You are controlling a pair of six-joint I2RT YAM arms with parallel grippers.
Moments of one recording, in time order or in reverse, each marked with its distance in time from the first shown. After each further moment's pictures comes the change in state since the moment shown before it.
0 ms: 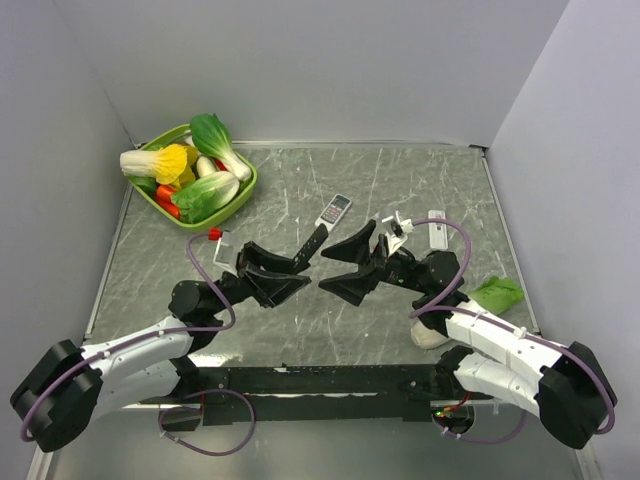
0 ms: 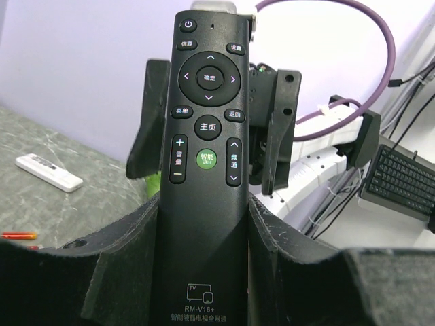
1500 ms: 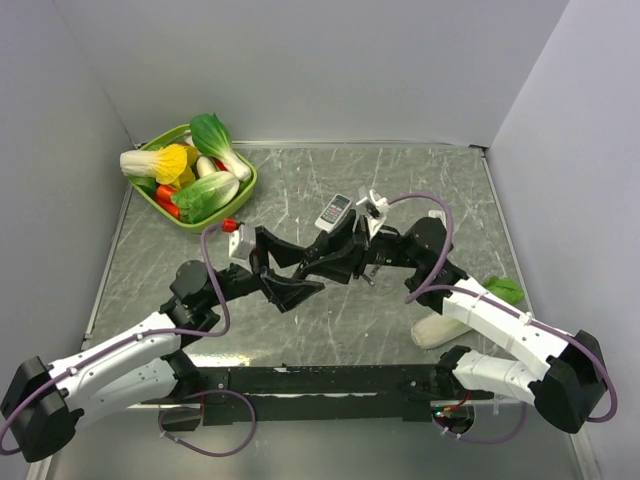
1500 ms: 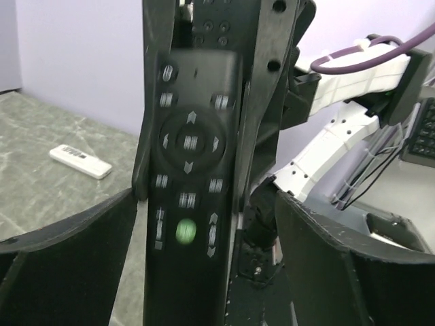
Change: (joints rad) left arm -0.081 -0.108 0.195 -0.474 -0.001 0.253; right arm 0.041 0.090 0.296 -0.303 -0.124 -0.161
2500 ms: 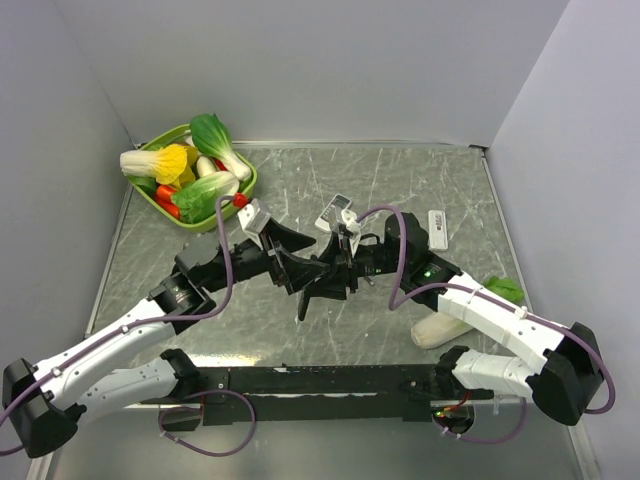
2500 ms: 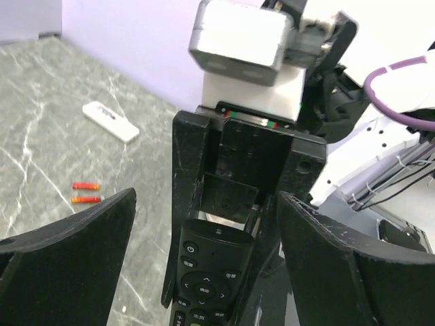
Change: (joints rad) left arm -0.002 0.021 0.289 -0.509 -0.102 0.054; right arm 0.042 0.046 0.059 -0.421 -0.088 -0.311
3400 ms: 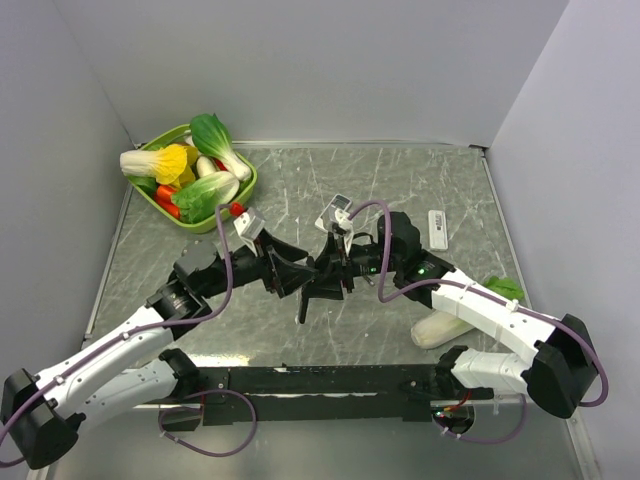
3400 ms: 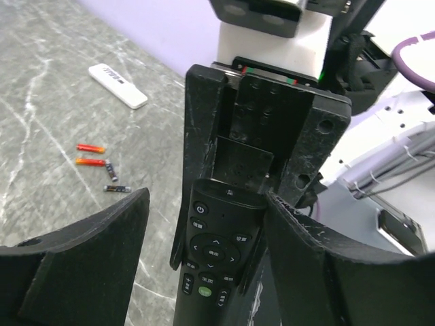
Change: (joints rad) left arm 0.056 -0.056 -0.107 -0.032 0.027 -0.039; right arm 0.000 0.048 0.001 -0.014 0.009 0.024
